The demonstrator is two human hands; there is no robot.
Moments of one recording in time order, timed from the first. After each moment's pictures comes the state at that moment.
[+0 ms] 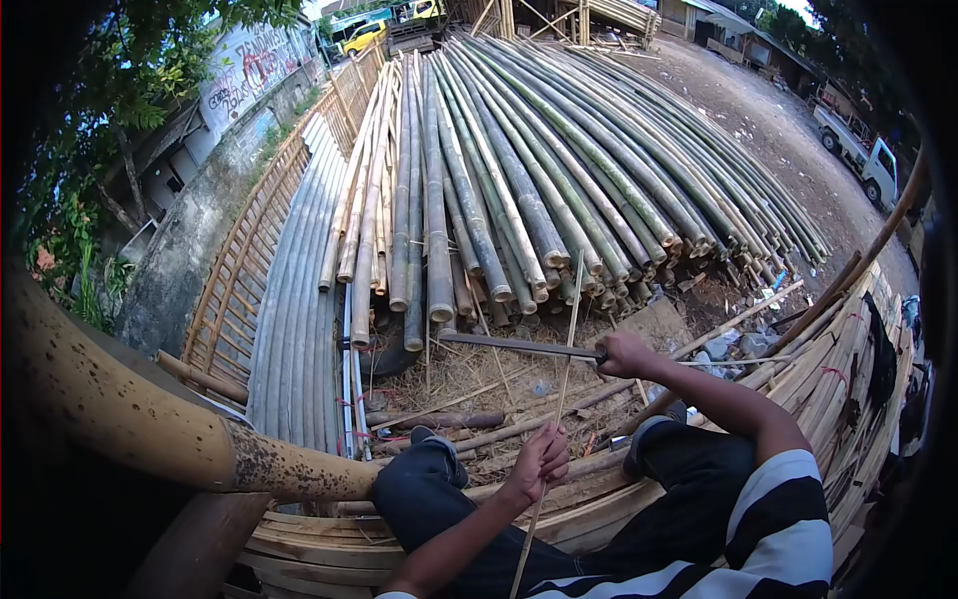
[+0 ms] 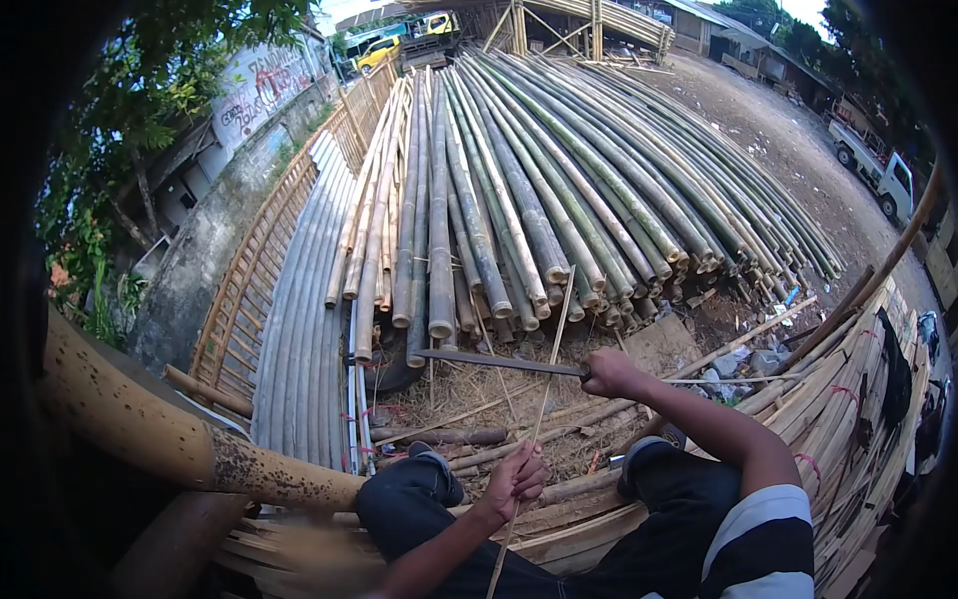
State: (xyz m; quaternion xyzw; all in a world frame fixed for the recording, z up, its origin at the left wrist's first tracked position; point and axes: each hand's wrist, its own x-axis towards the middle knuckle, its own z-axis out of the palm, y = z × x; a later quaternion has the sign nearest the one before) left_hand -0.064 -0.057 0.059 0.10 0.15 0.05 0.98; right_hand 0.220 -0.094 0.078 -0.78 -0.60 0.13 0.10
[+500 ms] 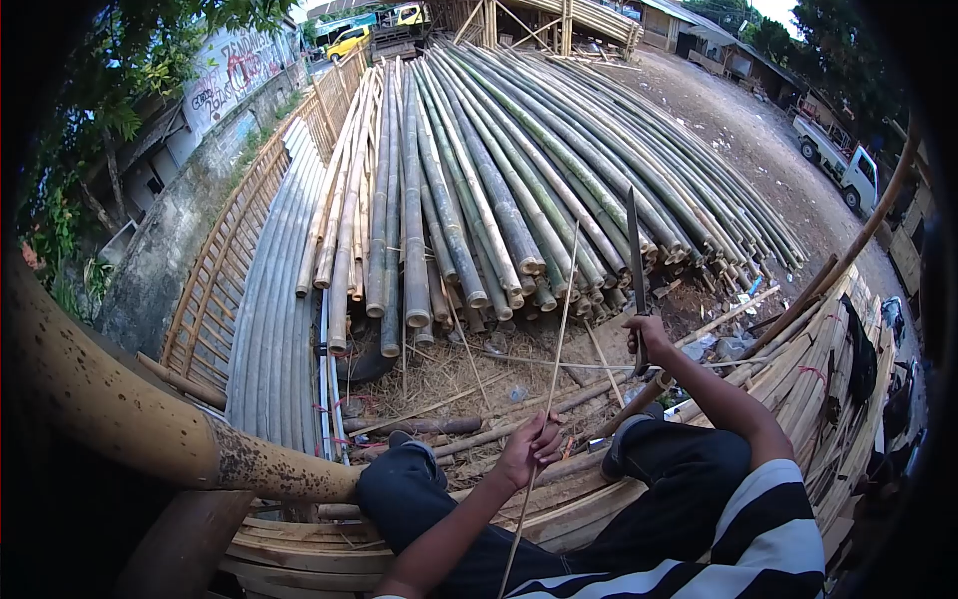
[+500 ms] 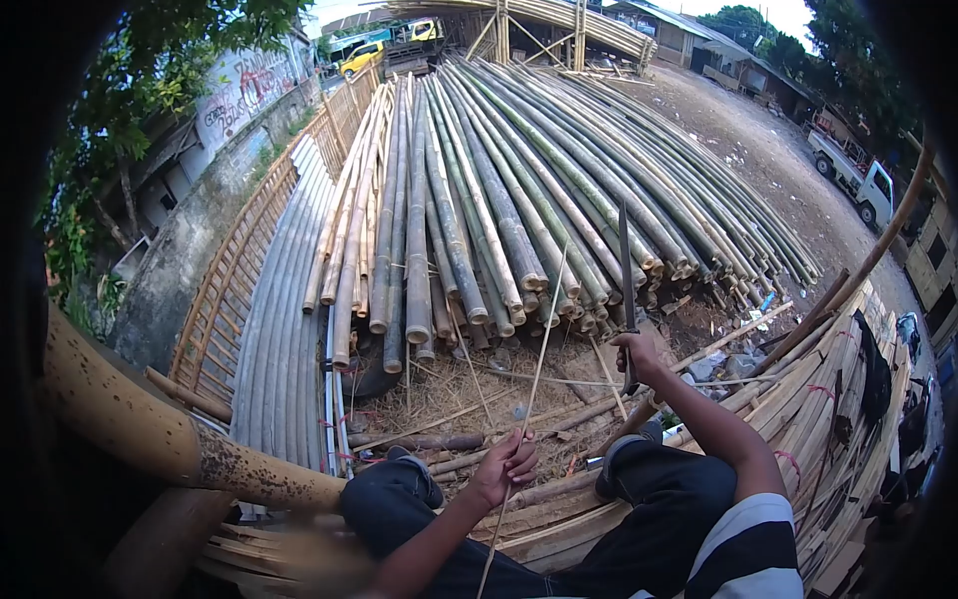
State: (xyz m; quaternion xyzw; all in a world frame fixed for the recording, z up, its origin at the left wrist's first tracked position) left_hand -0.041 -0.053 0.065 0.12 0.08 0.02 0.99; right_hand 0.299 -0.151 0.059 -0.68 -0.02 0.38 0.62
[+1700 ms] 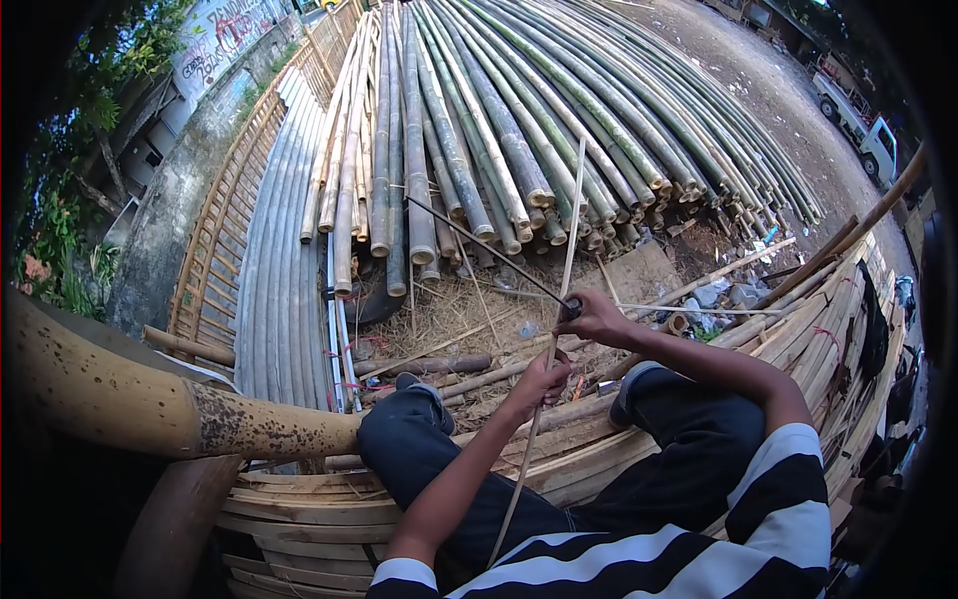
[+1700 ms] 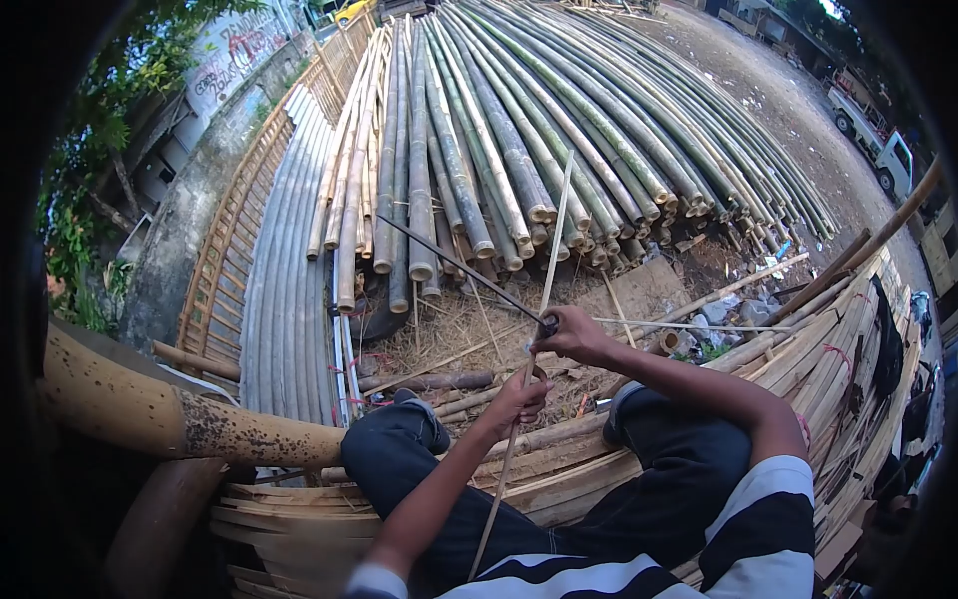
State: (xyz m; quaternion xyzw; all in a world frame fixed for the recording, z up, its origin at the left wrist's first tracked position) left_hand -0.015 -0.054 0.048 0.40 0.19 -0.01 0.90; right_hand 0.166 -0.107 0.092 -0.70 -0.45 0.39 0.39
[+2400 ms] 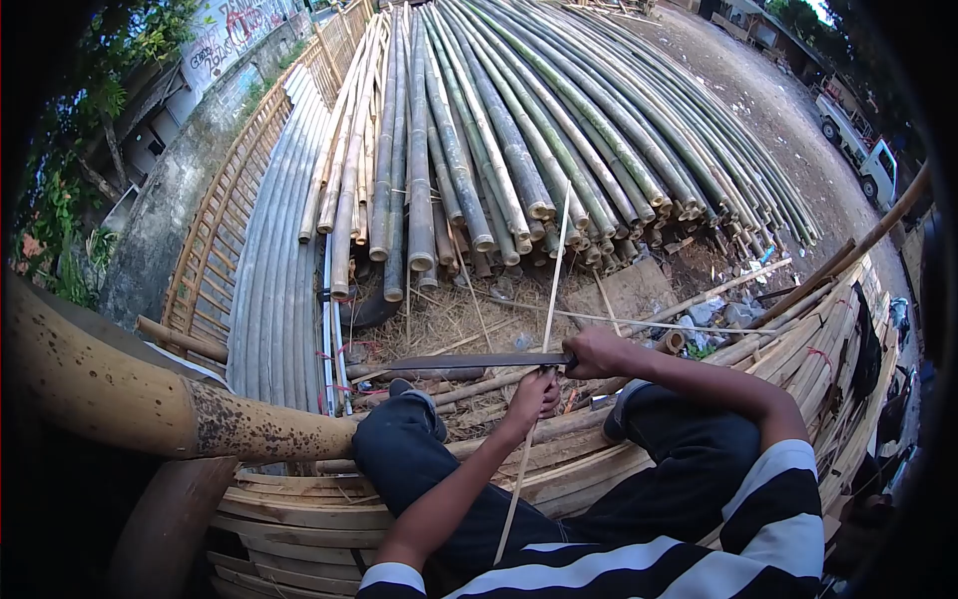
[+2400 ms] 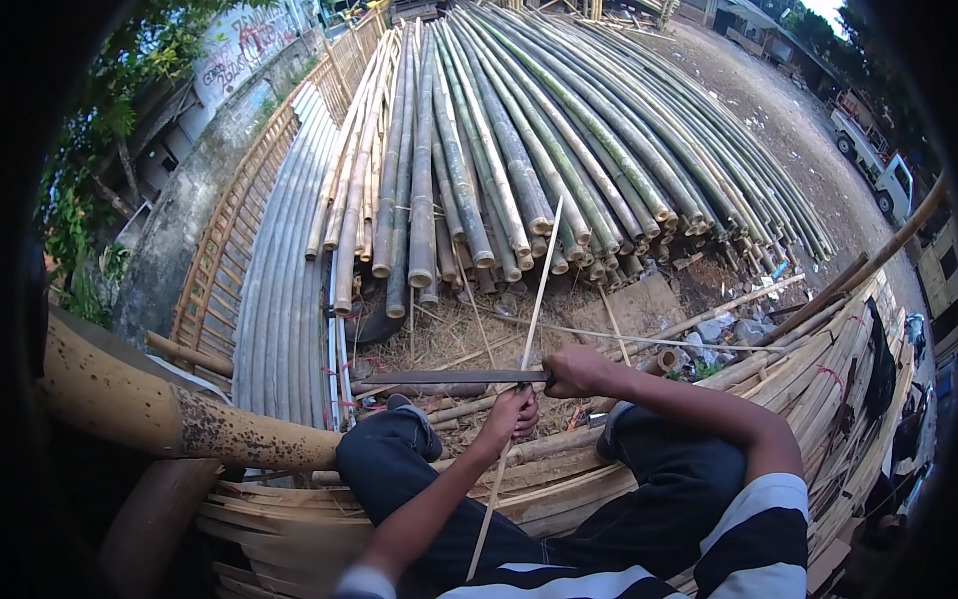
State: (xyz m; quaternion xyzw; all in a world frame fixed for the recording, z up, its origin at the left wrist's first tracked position) left_hand -0.022 -0.054 0.029 0.33 0.22 0.03 0.92; right_hand 0.159 -0.116 0.086 -0.71 -0.67 0.21 0.05
